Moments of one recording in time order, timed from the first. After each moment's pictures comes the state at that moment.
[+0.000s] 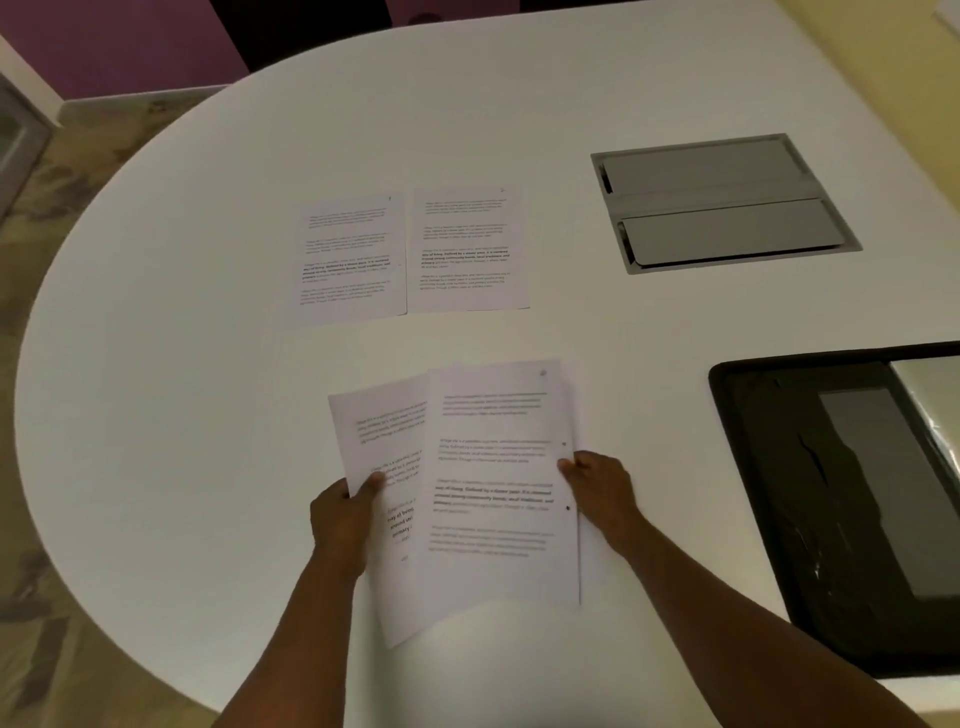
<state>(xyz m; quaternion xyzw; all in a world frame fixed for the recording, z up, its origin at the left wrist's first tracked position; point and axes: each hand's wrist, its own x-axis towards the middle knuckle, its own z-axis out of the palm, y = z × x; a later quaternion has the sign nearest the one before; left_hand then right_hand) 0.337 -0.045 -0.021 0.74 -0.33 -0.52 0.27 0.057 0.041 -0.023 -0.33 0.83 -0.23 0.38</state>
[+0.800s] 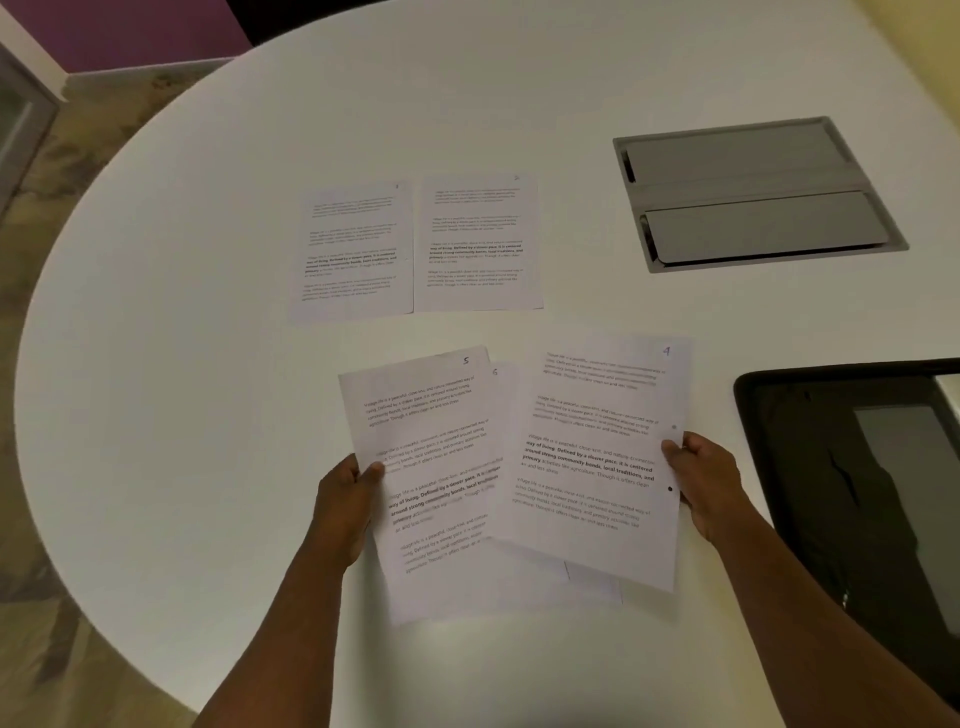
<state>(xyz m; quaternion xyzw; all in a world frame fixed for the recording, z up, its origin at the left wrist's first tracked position) 0.333 -0.079 -0.017 0.67 -0.33 -0.61 0.26 -0.035 0.041 -0.023 -0.09 0.80 -0.40 0.44</state>
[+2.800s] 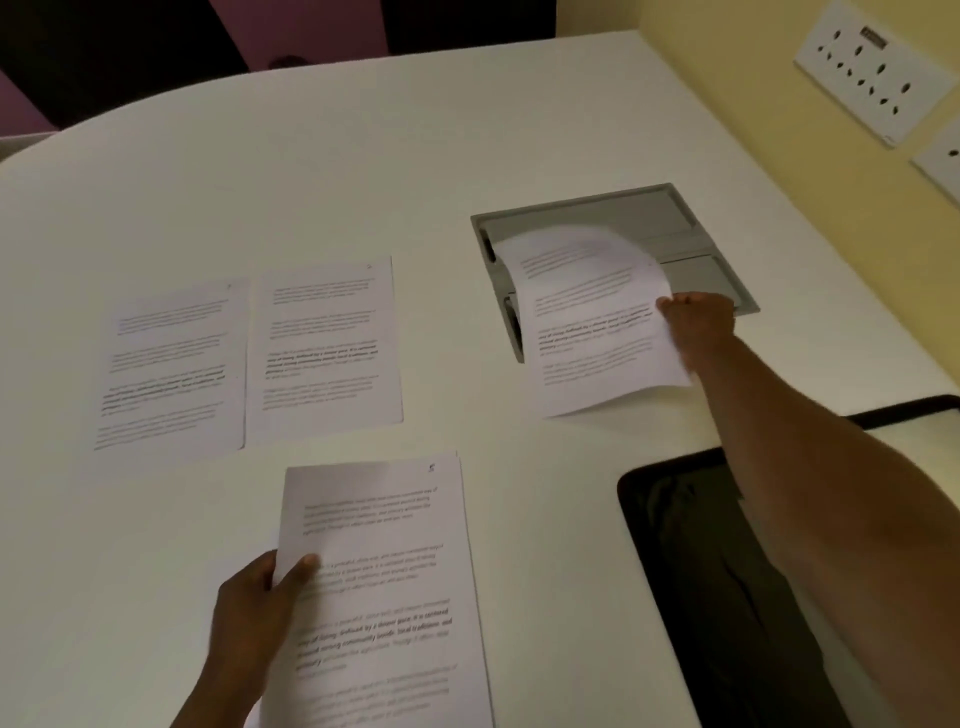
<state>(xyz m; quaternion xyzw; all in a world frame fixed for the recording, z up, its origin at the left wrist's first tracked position) 0.207 -0.133 -0.022 0.71 -0.51 -0.47 0.15 -0.324 -0.142 0.016 -0.16 0.88 -0.40 0.21</state>
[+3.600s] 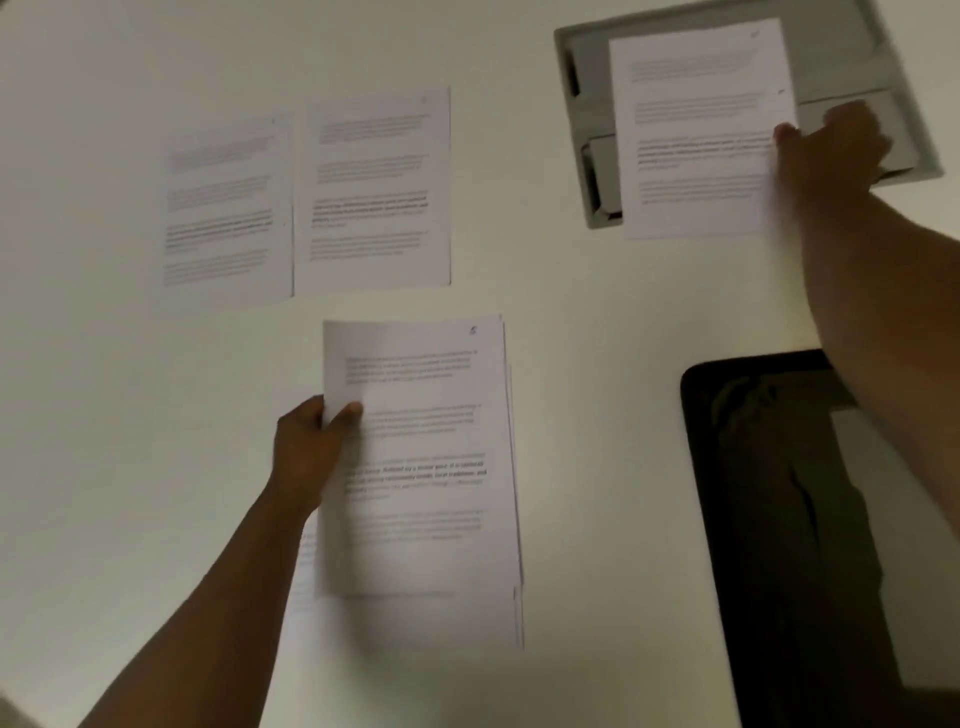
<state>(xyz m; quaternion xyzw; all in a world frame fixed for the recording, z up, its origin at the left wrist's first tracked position) 0.196 -0.134 -0.034 0.72 -0.50 -0.45 0.16 -0.357 -0.176 -0.024 -0.21 0.95 -0.22 0.07</state>
